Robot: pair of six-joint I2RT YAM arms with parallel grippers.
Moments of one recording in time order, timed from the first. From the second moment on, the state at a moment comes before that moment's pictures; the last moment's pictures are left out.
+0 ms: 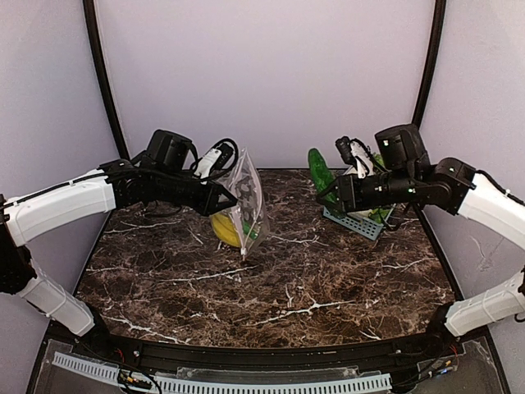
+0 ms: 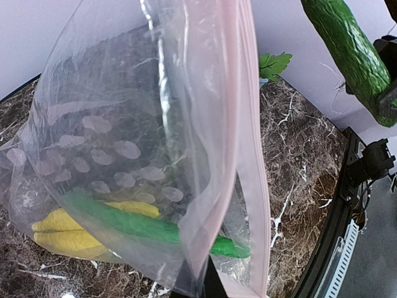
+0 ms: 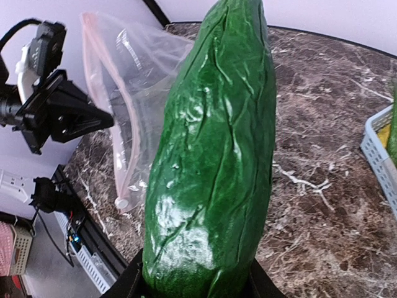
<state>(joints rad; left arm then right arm) -0.73 1.43 1.25 -0.45 0.27 -0.14 0.77 1.20 1.22 -0.61 -0.16 0.44</state>
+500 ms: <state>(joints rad) -0.73 1.44 1.25 -0.44 0.28 -0.14 0.98 1.37 1.32 -0.63 -0.34 0.53</state>
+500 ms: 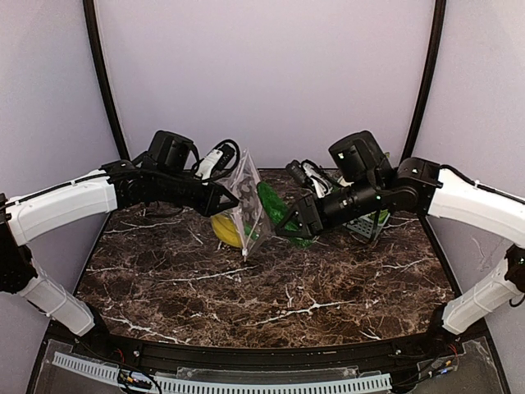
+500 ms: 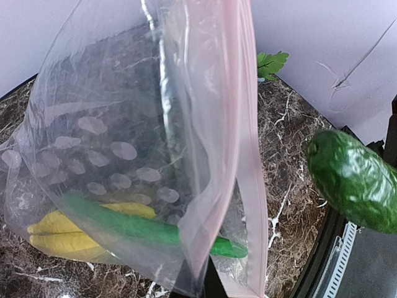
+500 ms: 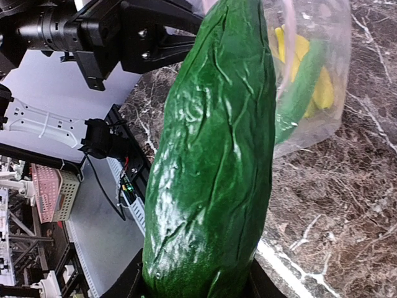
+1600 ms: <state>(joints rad) -0.77 1.44 1.24 -0.41 0.33 -0.13 0.94 1.59 1.48 -0.63 -0.41 0.79</state>
